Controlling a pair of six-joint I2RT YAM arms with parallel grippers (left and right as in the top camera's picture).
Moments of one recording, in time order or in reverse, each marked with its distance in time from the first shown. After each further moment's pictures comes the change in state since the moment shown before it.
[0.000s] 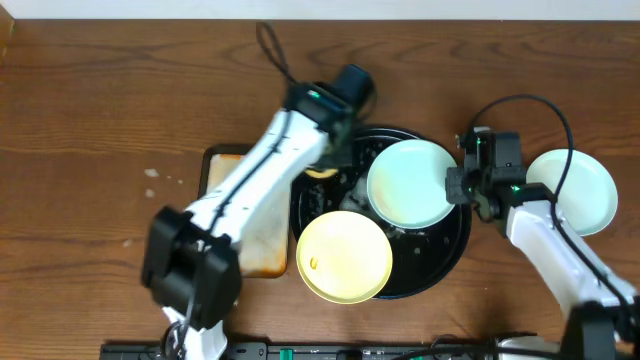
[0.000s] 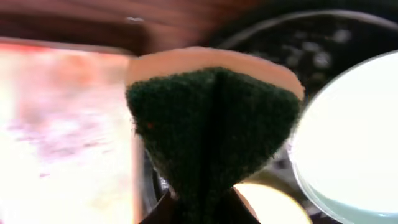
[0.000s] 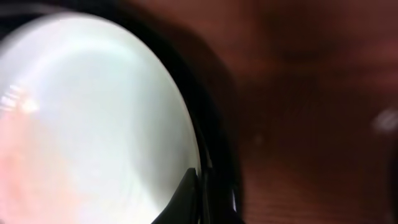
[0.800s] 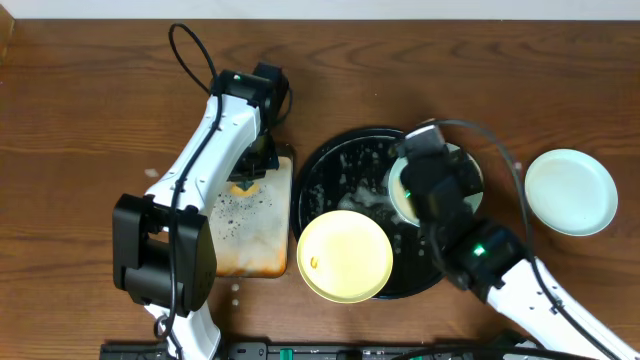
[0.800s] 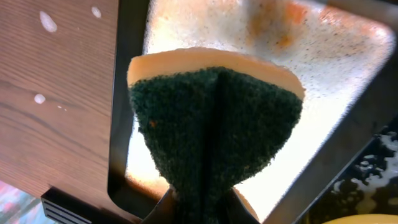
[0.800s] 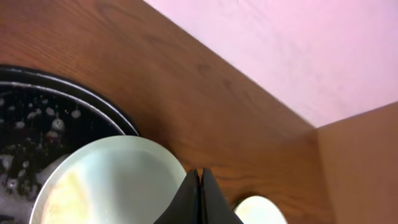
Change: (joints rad) left arm 0.270 -0.003 -0.140 -0.152 -0.087 0.055; right arm 0.569 -0.276 0.078 -0.021 0.779 -0.241
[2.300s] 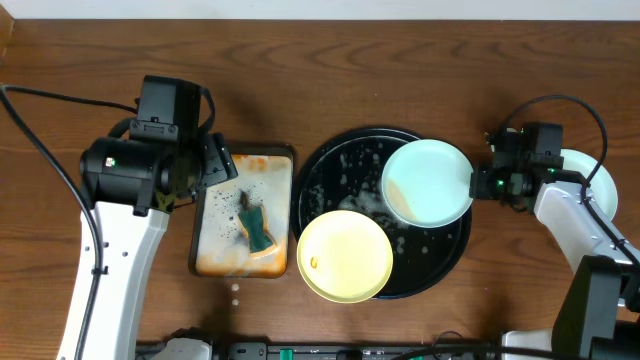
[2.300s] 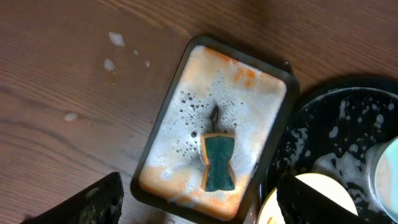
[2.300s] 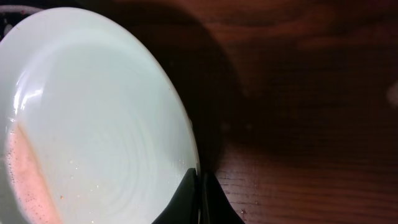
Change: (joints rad) left arm 0.140 -0.584 -0.073 0.037 0.079 0.081; right arm -0.814 0.433 0.002 -0.070 -1.038 0.175
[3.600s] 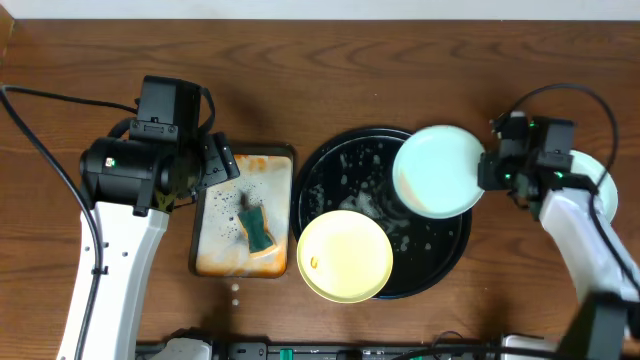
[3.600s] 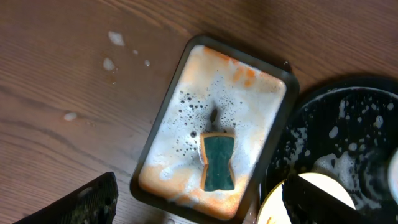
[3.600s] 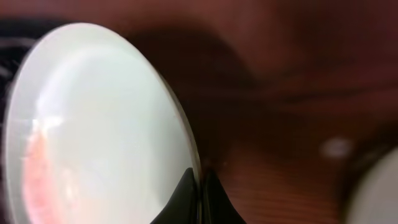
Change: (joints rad) left arm 0.000 0.000 0.000 0.000 0.001 0.000; right arm 0.008 -0.121 0.007 0.068 0.053 -0.095
